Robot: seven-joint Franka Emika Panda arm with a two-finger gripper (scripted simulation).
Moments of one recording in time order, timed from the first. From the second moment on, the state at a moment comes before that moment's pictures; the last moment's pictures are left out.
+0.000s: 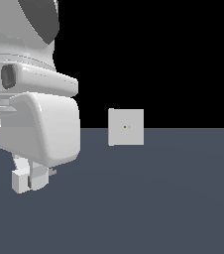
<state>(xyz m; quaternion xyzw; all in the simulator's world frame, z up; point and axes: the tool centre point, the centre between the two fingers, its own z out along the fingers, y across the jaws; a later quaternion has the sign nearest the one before) -0.109 0.123 0.024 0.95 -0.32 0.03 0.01</state>
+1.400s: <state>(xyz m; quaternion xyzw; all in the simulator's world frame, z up) -0.077 0.007 0.068 1.00 -0.08 0.03 0.00</state>
